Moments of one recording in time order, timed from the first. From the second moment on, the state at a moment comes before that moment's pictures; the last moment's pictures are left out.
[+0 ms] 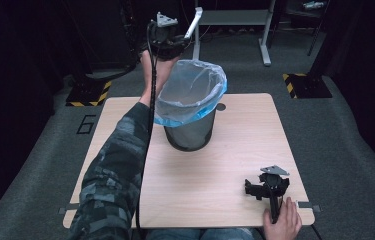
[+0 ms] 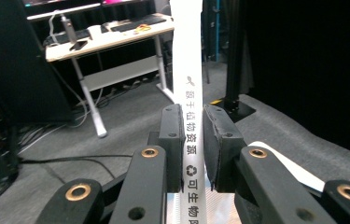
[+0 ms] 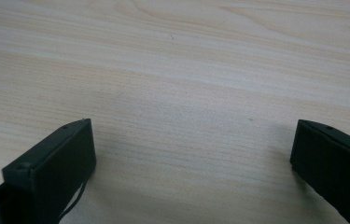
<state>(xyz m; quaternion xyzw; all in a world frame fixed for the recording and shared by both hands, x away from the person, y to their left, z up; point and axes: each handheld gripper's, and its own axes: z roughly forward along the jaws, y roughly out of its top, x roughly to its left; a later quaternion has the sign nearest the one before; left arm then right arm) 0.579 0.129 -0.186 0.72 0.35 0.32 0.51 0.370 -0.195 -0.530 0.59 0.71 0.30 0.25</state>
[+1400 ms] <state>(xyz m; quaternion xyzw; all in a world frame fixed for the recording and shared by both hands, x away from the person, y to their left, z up) 0.614 0.120 -0.235 0.75 0.40 0.24 0.47 0.370 -0.195 -0.529 0.59 0.71 0.30 0.24</state>
